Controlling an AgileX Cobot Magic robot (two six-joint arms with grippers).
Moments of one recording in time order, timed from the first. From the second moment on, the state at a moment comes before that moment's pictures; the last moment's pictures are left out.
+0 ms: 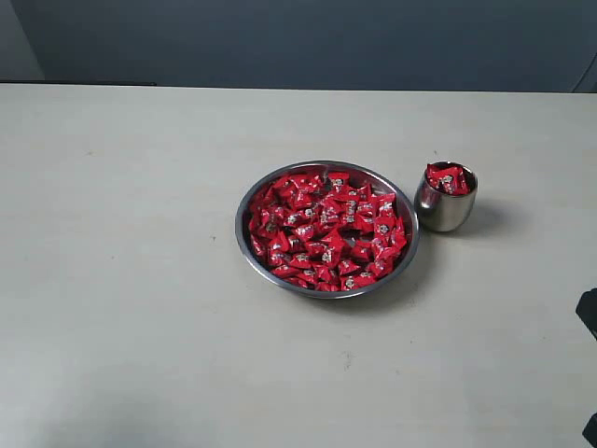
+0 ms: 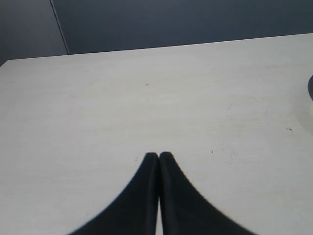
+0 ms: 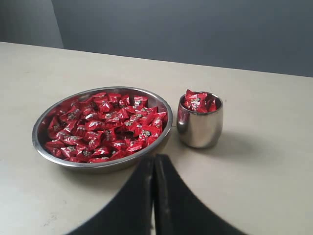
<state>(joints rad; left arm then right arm) 0.11 0.00 0.01 0.03 0.34 0.03 0.48 0.01 0.00 0.19 0.32 -0.13</state>
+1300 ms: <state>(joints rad) 0.11 0.00 0.01 0.03 0.34 0.03 0.13 0.01 0.00 0.19 0.32 -0.14</state>
